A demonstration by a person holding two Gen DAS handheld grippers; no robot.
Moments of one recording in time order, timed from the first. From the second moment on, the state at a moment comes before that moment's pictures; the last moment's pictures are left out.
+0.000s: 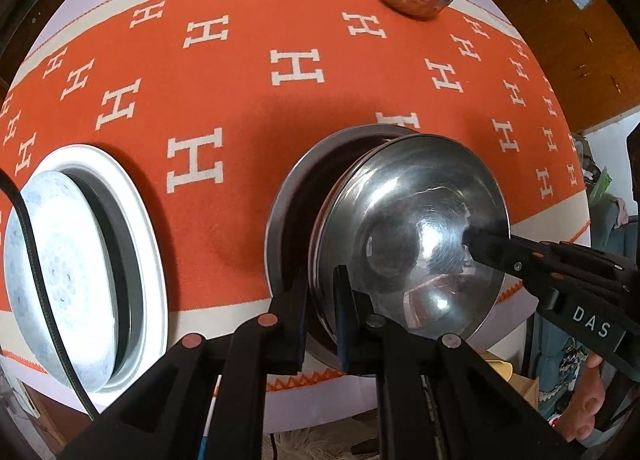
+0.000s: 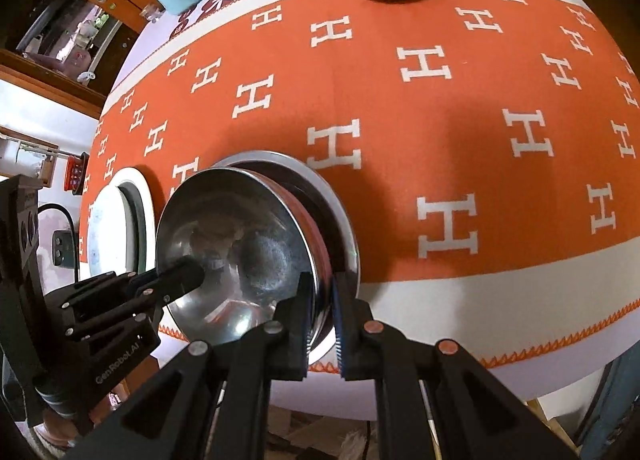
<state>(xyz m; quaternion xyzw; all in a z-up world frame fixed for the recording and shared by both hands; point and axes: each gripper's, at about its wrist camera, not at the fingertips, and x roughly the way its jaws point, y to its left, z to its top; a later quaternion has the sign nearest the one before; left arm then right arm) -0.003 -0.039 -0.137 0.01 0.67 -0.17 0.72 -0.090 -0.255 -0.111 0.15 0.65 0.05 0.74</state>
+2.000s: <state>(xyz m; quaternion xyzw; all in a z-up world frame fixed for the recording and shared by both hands) 0.041 -0.068 -0.048 0.07 0.57 -0.18 0.80 -0.083 -0.282 -0.079 0.16 0.58 0.05 0.80</state>
